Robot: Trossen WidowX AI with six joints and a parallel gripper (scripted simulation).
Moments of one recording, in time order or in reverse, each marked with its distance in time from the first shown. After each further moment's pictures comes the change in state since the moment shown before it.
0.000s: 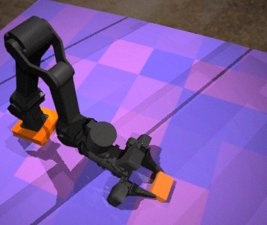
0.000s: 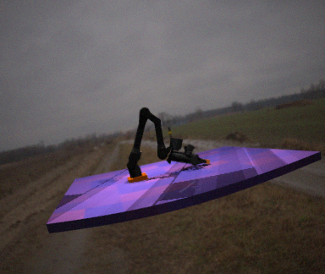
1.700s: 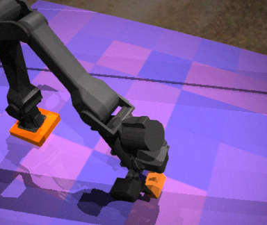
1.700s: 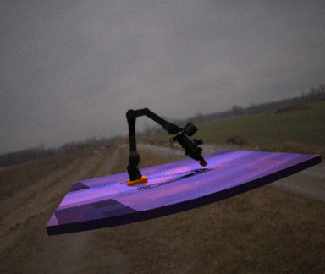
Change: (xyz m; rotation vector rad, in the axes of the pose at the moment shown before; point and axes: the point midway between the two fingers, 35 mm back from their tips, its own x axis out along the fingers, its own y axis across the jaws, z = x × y) arm -0.009 -0.001 0.037 0.010 0.637 0.000
